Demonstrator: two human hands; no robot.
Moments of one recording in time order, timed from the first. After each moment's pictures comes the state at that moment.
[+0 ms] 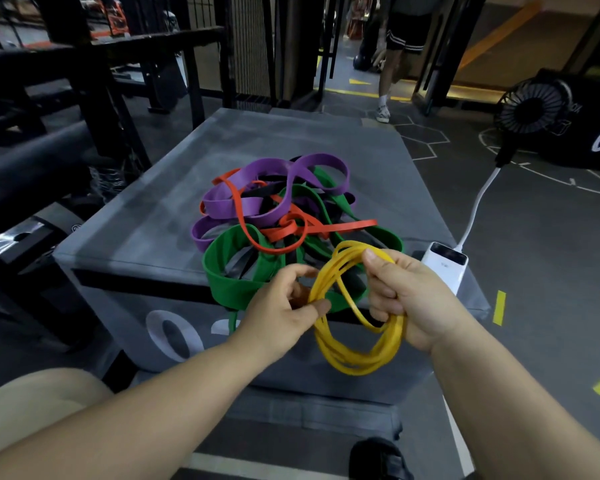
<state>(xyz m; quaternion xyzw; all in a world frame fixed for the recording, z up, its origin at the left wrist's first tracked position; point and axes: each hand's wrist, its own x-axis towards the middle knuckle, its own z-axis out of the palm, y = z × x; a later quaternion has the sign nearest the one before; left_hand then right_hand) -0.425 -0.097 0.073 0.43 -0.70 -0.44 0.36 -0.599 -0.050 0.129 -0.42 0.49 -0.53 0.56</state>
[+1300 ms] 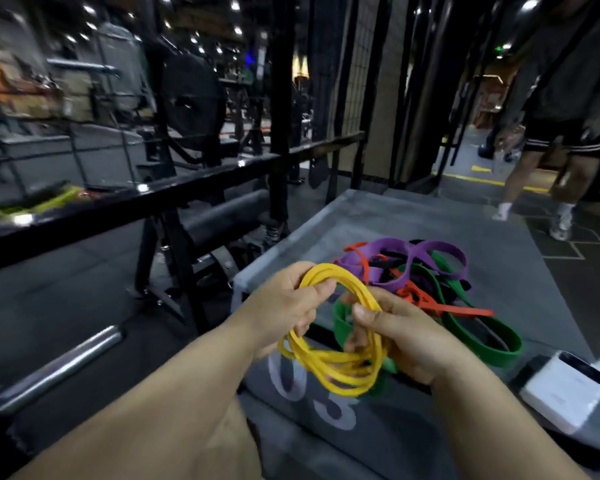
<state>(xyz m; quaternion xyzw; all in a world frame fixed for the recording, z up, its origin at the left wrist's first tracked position) -0.287 -0.033 0.202 0.43 -0.60 -0.49 0.46 -0.476 -0.057 0.179 -0.60 0.32 -0.35 0.64</state>
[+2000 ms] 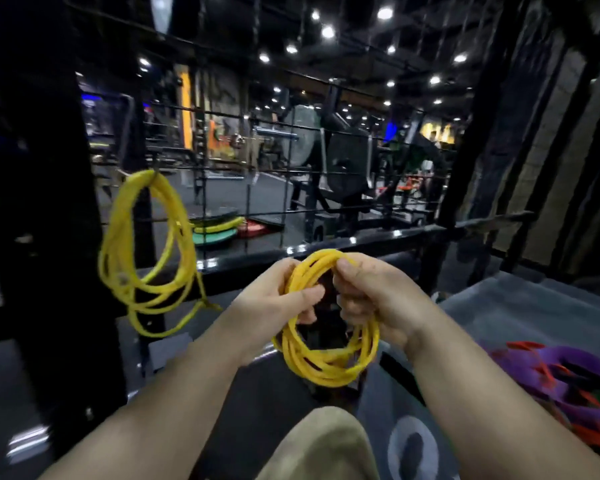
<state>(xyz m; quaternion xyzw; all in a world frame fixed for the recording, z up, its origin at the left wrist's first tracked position) -0.089 0.092 0.257 0.52 -0.50 -0.30 0.62 -0.224 -0.024 0.282 -0.69 0.08 -0.22 0.68</state>
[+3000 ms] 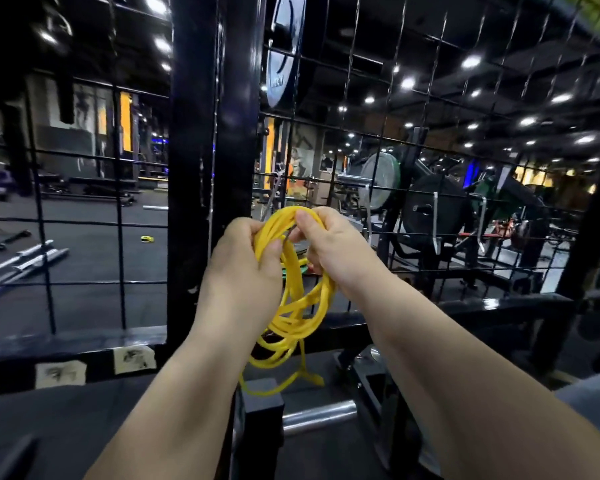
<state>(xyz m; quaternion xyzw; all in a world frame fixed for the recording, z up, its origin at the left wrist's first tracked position) -0.004 0.192 0.341 0.73 -0.30 0.19 0.58 -0.031 0.049 0.368 -0.82 0.01 -0.31 0.48</state>
